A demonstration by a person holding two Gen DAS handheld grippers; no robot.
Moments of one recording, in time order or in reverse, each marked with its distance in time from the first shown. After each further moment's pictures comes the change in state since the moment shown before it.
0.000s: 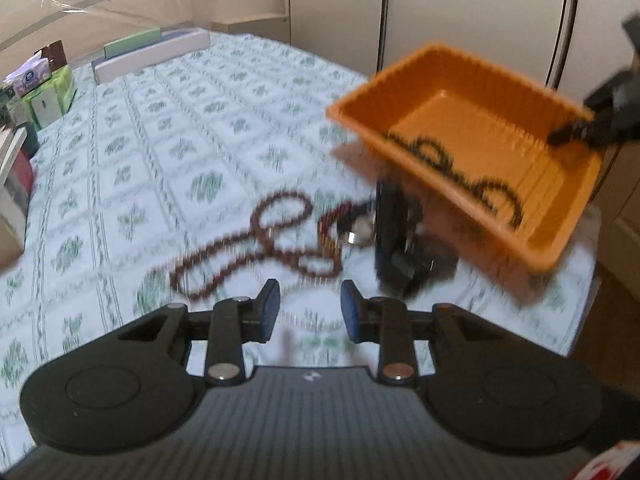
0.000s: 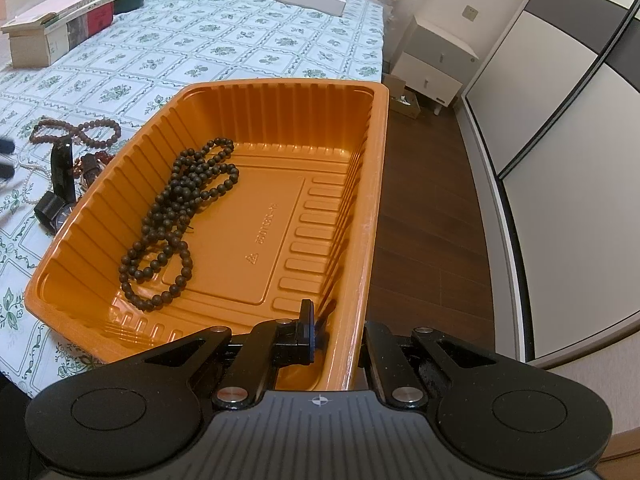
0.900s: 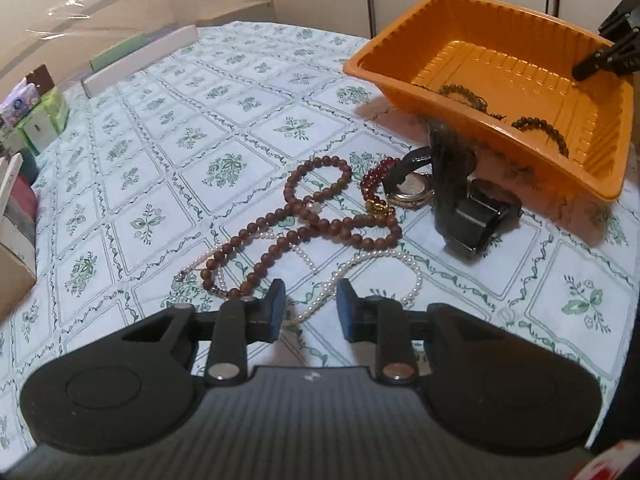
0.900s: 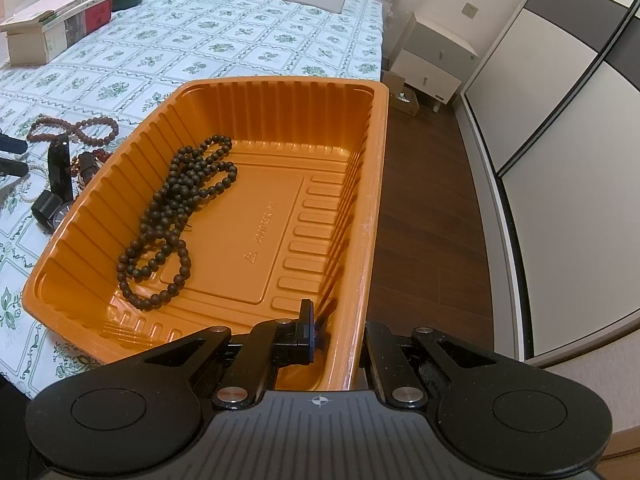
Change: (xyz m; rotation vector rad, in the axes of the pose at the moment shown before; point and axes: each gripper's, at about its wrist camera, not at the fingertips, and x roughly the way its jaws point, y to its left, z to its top) left arm 0.033 0.027 -0.004 0.156 0.047 0.039; right arm 0.001 0.001 0.000 0.000 0.007 -0.003
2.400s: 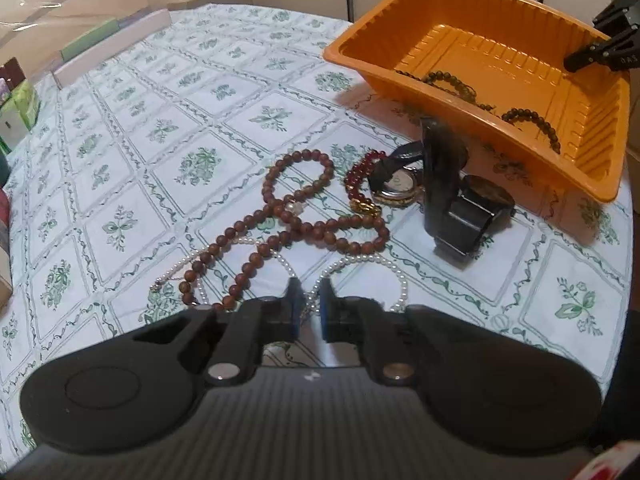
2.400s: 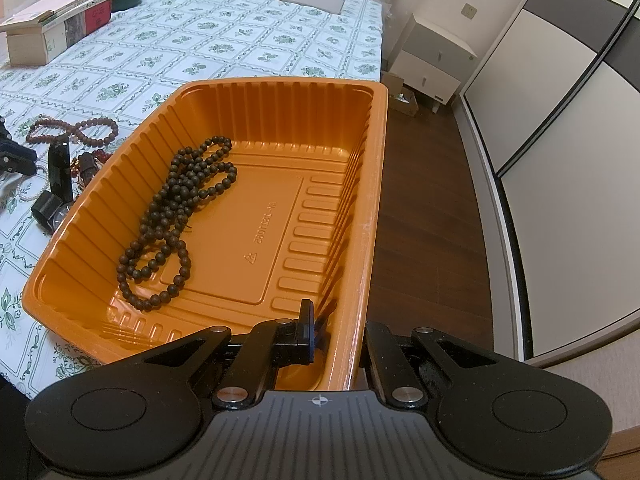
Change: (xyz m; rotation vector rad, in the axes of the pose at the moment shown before) left arm 0.015 -0.003 0.013 0.034 0.064 -0.074; right arm -0.001 0.000 0.000 -0.001 -0.002 -0.004
